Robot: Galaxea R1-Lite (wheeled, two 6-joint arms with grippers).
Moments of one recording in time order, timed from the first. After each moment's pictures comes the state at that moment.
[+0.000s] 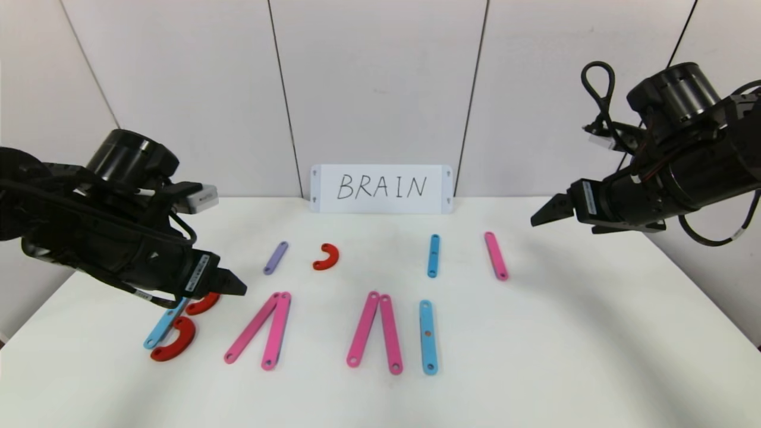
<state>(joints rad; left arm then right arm) -0.20 1.62 -1.17 0.51 -0.05 0.03 0.19 1.77 -1.51 0.63 0.09 0.24</state>
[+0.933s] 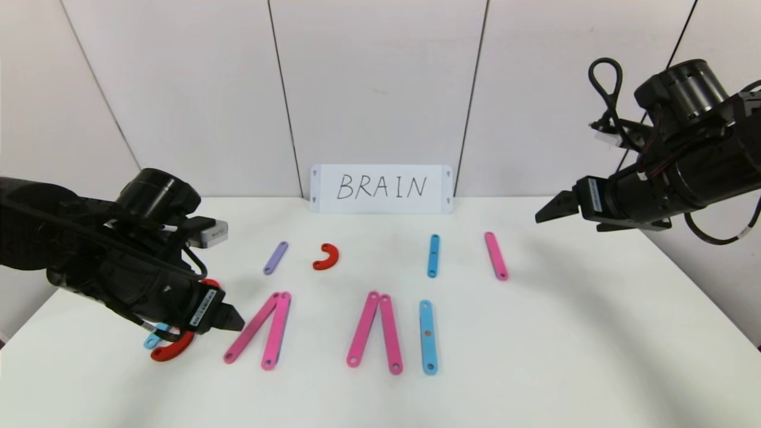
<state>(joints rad) -0.23 1.66 -1.06 0.49 0.01 0.03 0.18 1.76 -1.52 0.64 0.09 0.24</state>
